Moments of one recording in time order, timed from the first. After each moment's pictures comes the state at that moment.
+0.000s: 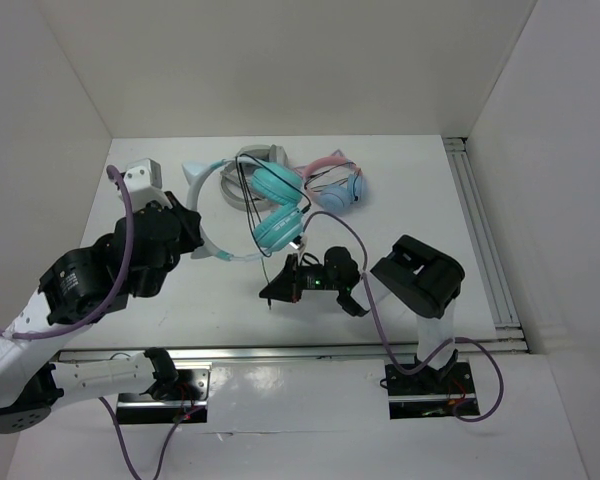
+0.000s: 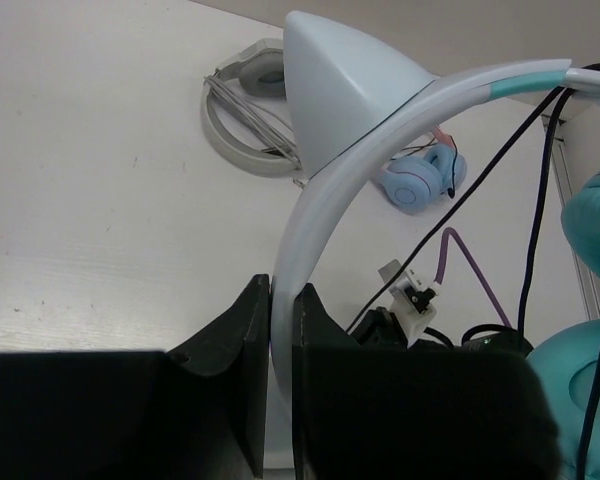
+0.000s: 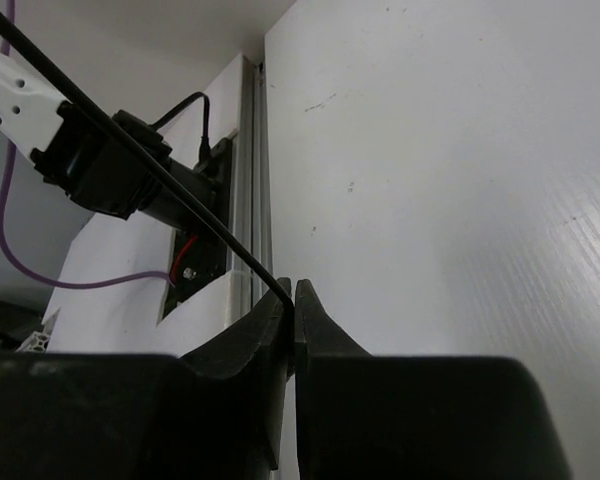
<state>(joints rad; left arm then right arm) -0.96 0.95 1.50 -1.02 -0.86 -0.74 0.79 1.92 0.57 1.31 -0.70 0.69</state>
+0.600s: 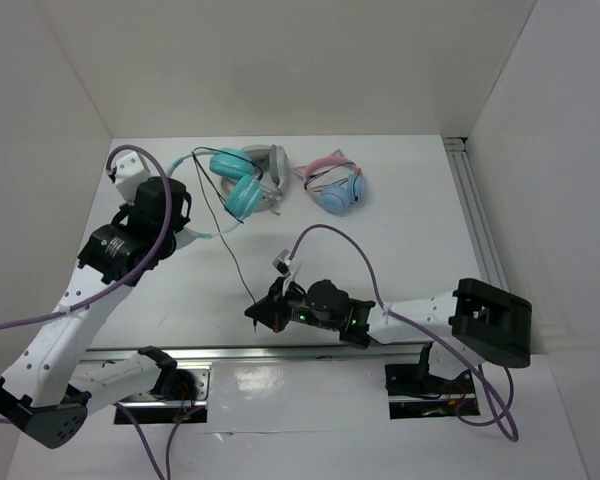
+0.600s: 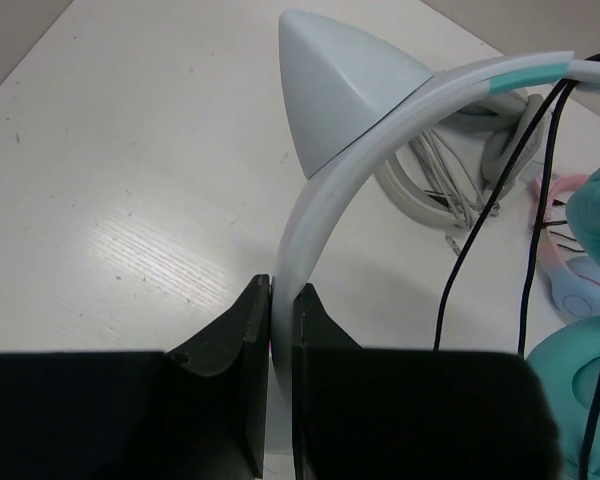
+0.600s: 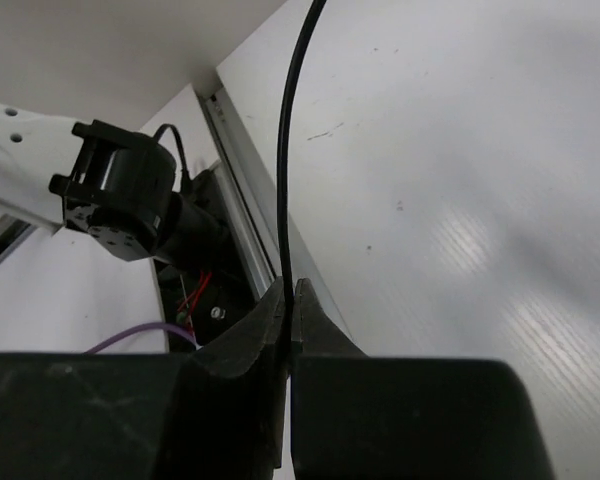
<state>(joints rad) -0.51 1.03 1.32 -0.94 -0.78 -0.77 1.21 1.46 0.53 0.82 -0.04 0.56</state>
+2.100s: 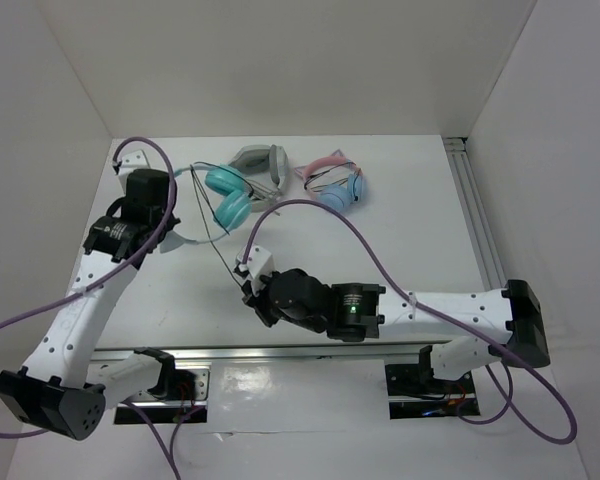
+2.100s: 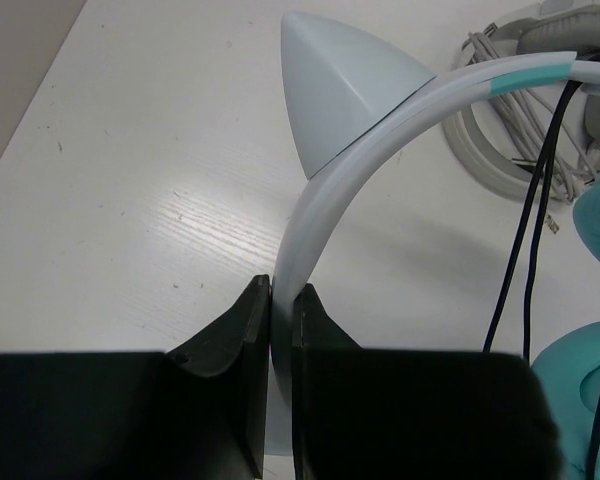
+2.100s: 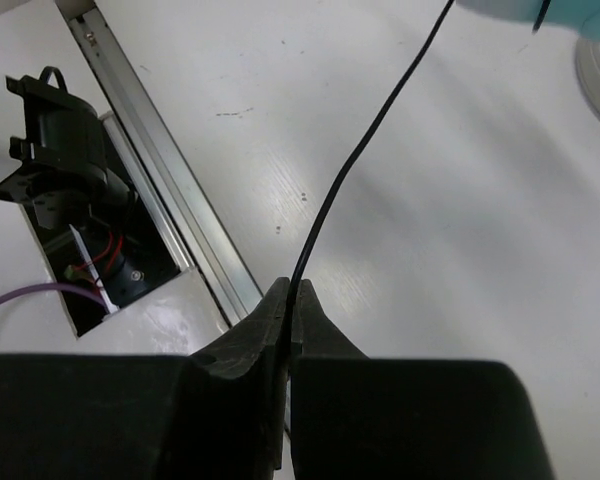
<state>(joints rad) -0.23 1.09 1.25 -0.84 -0.53 -0.50 1.41 1.35 1.13 -0.19 0.35 0.21</state>
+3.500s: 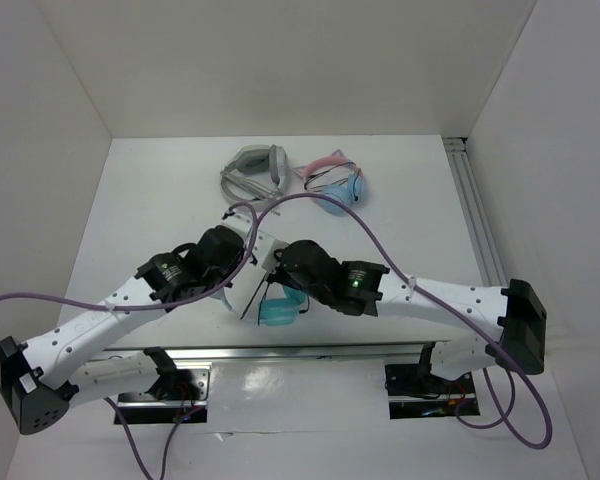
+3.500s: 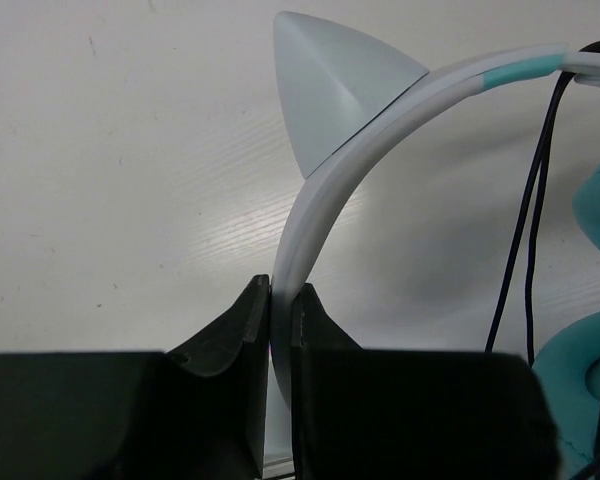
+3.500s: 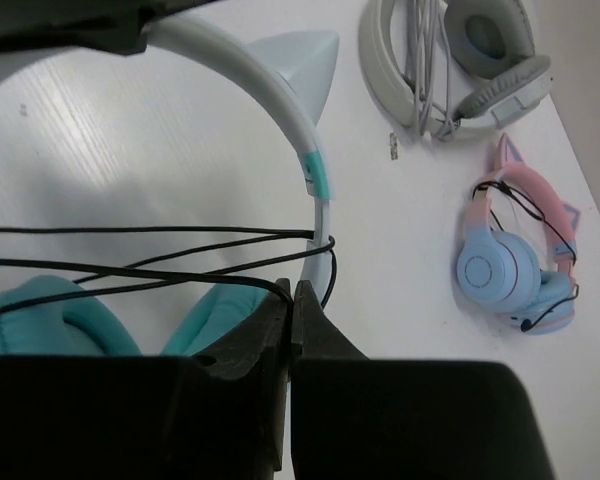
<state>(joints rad) -0.78 1.05 0.96 -0.77 -0.47 -0.21 1.18 1.36 1.11 -0.26 0.39 -0.29</state>
